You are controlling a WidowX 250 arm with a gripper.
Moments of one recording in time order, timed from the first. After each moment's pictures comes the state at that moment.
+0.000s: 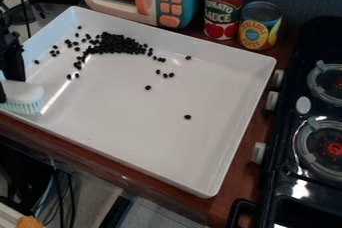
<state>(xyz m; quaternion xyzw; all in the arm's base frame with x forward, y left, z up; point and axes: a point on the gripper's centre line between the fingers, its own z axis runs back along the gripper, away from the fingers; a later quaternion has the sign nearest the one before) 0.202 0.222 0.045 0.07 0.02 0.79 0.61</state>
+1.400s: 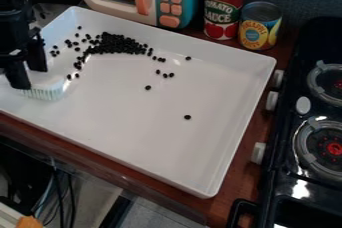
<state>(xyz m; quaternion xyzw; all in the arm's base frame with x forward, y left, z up) 0.262 0.230 0.023 0.04 0.04 0.79 0.61</state>
